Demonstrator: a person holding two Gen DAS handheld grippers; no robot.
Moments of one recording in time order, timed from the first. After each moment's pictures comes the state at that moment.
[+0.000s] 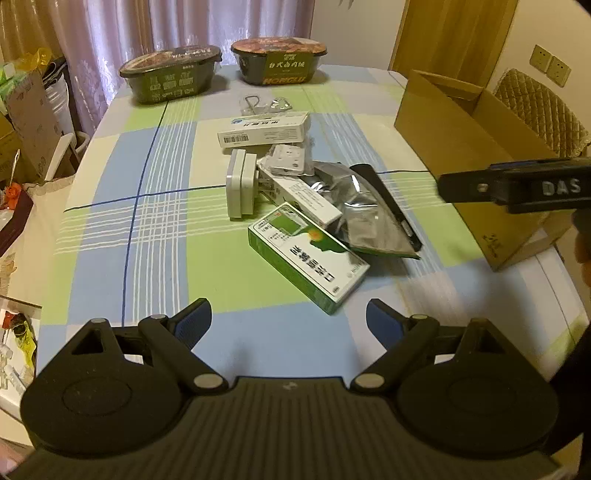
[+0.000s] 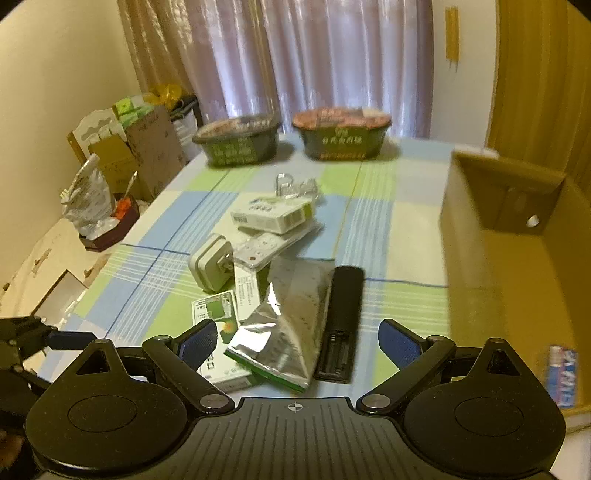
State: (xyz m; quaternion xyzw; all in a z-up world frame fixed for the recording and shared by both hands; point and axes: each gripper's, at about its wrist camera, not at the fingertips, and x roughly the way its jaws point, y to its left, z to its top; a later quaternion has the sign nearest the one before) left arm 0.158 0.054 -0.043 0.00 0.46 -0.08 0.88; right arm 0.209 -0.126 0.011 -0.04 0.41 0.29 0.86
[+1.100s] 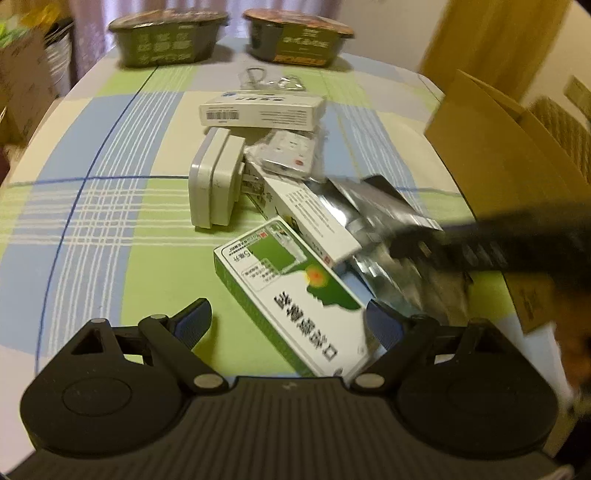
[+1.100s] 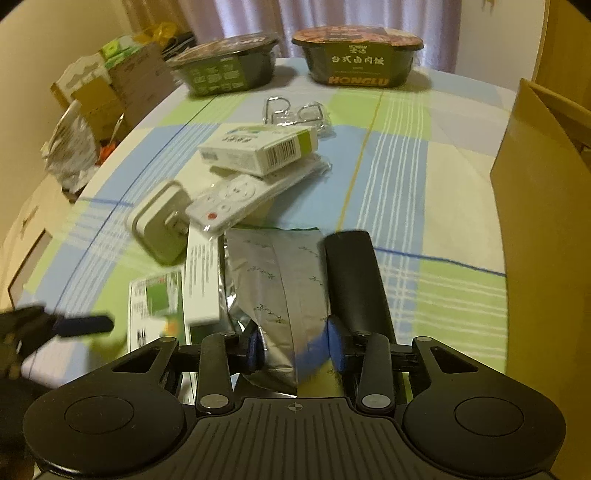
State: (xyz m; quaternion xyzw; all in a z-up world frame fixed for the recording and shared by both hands) left arm 0.234 0.037 -0.110 -0.08 0.47 -0.05 0.87; right arm 0.269 -0.111 -0.066 -0.09 0.49 0.30 0.82
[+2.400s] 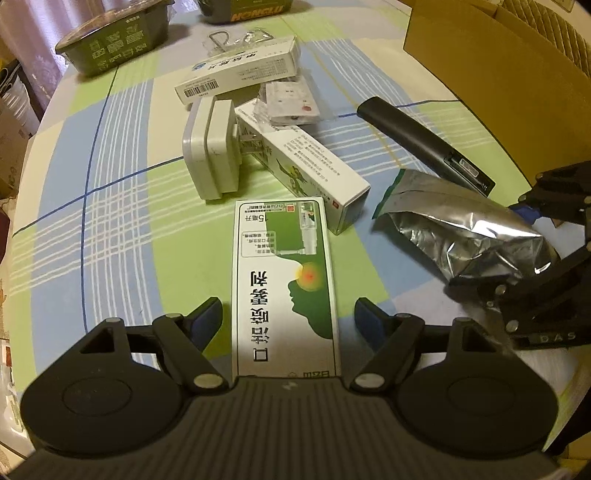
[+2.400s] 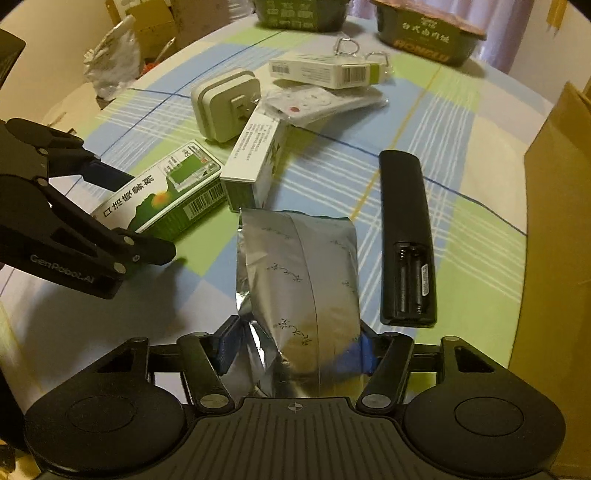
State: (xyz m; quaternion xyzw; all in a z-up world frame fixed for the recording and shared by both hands) left arm 0.236 0.041 -0.115 0.08 0.54 -0.11 0.83; right arm 0.213 -0.107 -0.090 -0.20 0.50 0.34 0.77
